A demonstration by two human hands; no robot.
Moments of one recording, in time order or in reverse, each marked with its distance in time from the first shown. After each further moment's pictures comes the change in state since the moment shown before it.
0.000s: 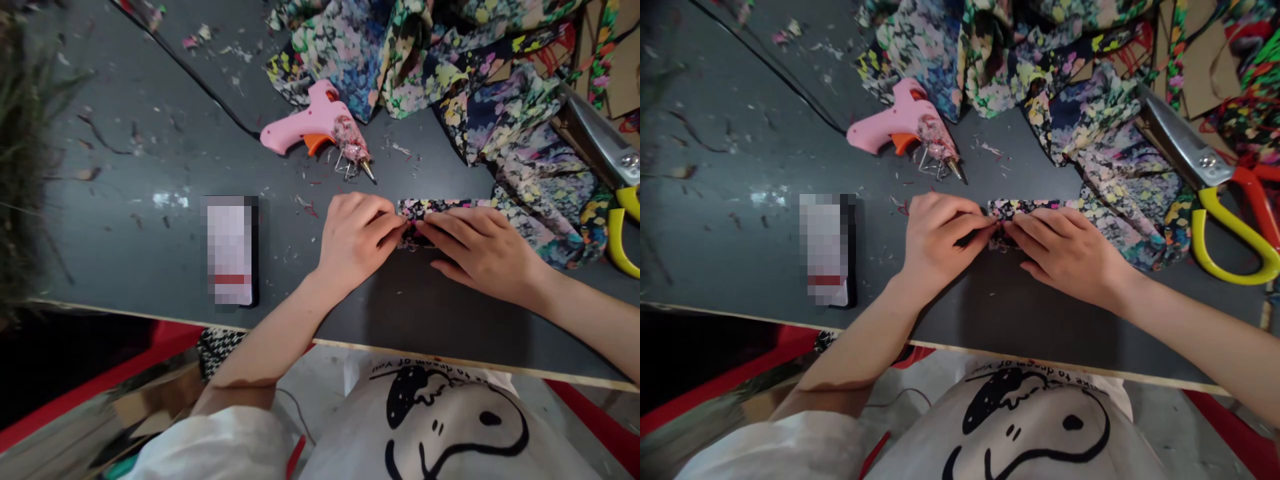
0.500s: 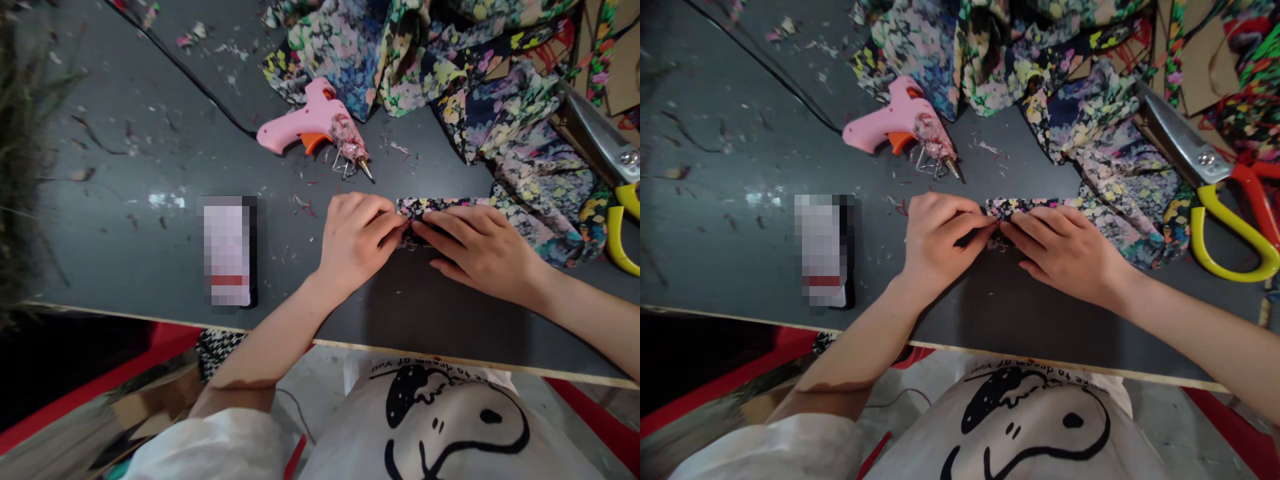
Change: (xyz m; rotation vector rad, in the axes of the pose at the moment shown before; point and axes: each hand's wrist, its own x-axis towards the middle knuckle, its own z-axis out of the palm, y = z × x) left_hand 0.000 0.004 0.000 0.030 -0.003 -0.022; right_hand 0.000 -0.001 -0.001 0.014 -0.011 0.004
